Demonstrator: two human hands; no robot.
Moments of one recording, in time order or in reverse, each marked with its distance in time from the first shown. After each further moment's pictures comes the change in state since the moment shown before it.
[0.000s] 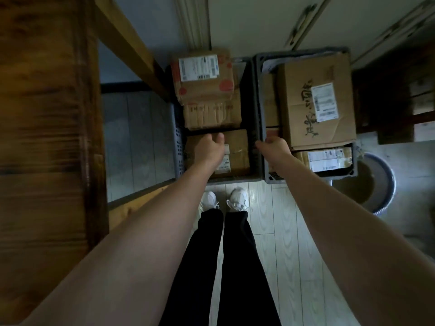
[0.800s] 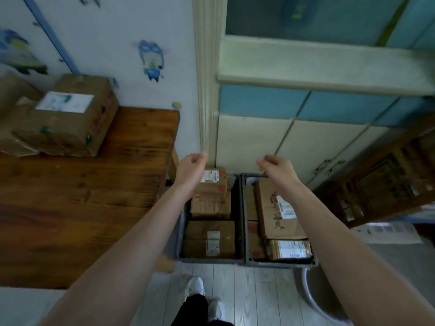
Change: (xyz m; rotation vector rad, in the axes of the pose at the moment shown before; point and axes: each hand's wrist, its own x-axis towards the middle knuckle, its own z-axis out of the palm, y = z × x) left_hand -0.257 0.113 -0.161 -0.421 0.309 0.397; right_hand -0.252 -0.133 -0.141 0.161 0.156 -0.550
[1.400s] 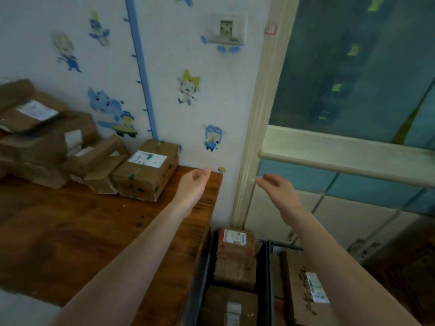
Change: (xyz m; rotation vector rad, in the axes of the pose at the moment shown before) left_hand -0.051 0.062 -0.143 -0.138 0.151 0.201; right_hand -0.072 -0.134 0.052 0.027 -0.086 -0.343
